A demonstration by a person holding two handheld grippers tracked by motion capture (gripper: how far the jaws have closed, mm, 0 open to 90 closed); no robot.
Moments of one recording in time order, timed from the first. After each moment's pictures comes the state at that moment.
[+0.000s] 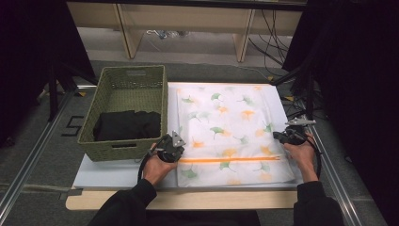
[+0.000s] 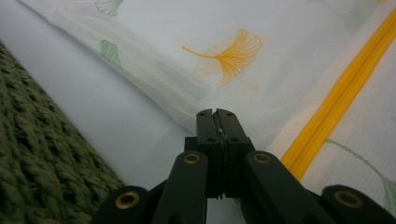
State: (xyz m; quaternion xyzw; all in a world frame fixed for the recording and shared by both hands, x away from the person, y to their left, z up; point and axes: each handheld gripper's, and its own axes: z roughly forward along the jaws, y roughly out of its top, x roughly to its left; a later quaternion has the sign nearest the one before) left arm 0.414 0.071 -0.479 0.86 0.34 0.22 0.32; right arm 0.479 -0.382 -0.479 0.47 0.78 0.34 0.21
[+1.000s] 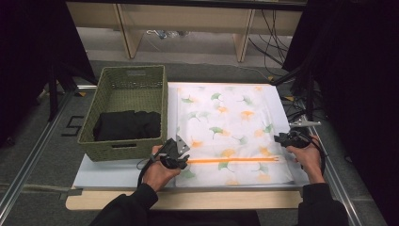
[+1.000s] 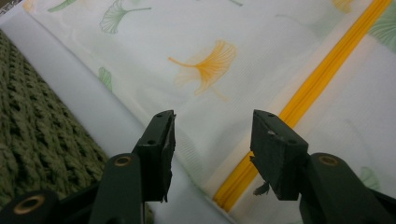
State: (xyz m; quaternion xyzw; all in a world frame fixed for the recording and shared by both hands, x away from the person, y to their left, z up) left arm 0.389 0.059 -0.463 0.86 0.32 0.25 0.30; right arm 0.466 -0.390 -0.470 0.49 0.78 0.34 0.20
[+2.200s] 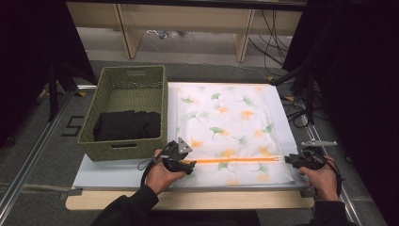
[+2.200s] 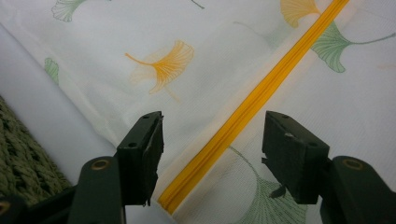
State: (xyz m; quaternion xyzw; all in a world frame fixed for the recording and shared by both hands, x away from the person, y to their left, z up) left arm 0.384 0.051 -0.465 0.86 0.33 0.18 0.33; right arm 0.391 -0.407 -0.470 0.52 0.78 0.32 0.16
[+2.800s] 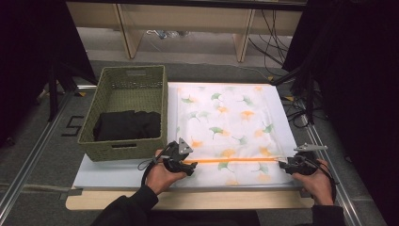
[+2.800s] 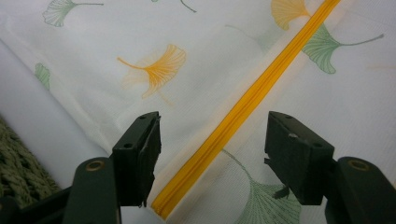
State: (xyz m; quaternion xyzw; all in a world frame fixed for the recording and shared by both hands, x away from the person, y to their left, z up) left arm 0.383 0.051 -0.466 0.86 0.32 0.18 0.34; right arm 0.380 -0.385 -0.476 0.51 0.79 0.28 0.17
